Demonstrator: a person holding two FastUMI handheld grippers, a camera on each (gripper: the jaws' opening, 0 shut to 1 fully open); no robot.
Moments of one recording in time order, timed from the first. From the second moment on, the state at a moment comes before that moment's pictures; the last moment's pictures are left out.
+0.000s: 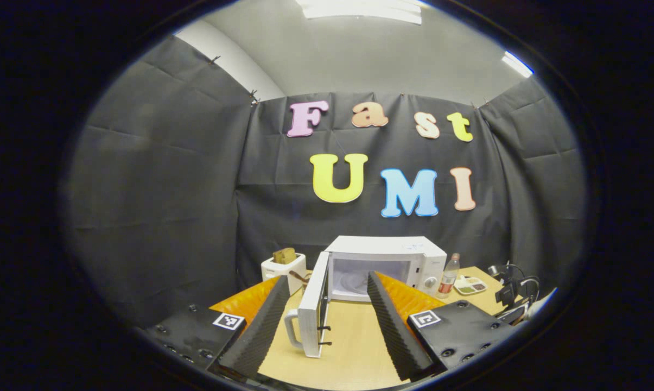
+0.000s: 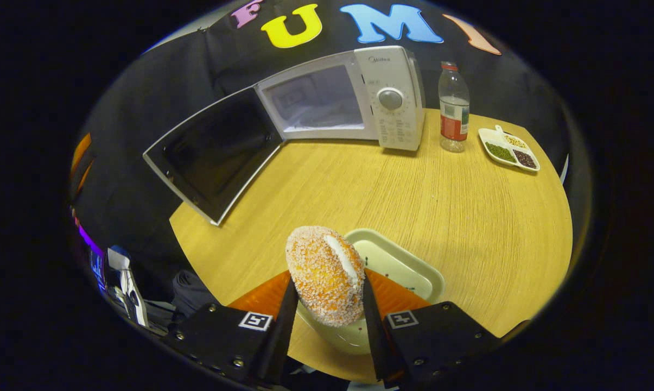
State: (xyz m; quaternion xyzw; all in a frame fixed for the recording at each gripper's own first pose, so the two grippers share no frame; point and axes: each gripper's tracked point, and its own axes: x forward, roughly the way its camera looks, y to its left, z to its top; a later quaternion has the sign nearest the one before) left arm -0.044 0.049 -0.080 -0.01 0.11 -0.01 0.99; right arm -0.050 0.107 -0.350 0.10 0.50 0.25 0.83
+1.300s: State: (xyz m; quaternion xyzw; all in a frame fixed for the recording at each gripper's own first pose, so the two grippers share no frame) left arm -0.013 0.231 -0.109 0.02 0.15 0.03 0.99; right arm 0.214 0.288 -0.342 0.36 0.32 0.03 0.88
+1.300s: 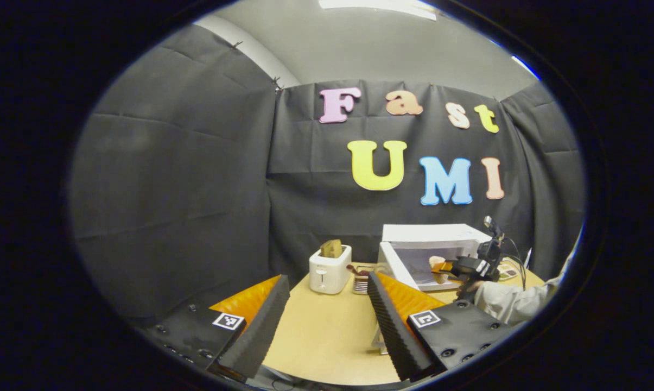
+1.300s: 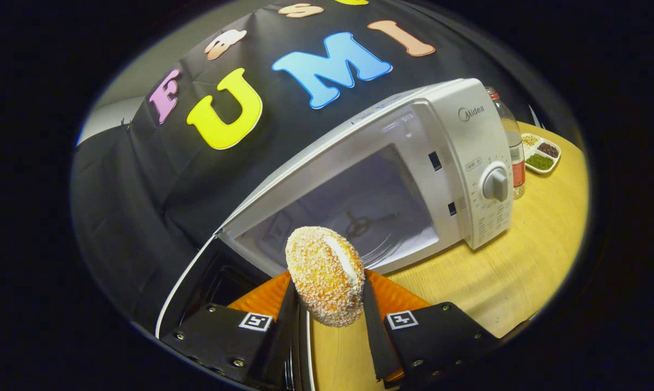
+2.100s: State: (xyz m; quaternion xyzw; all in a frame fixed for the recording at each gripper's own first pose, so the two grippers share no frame) left arm -0.008 0.273 -0.153 0.01 0.21 0.07 0.98; right arm 0.303 0.300 -0.423 0.46 0.31 -0.11 0.82
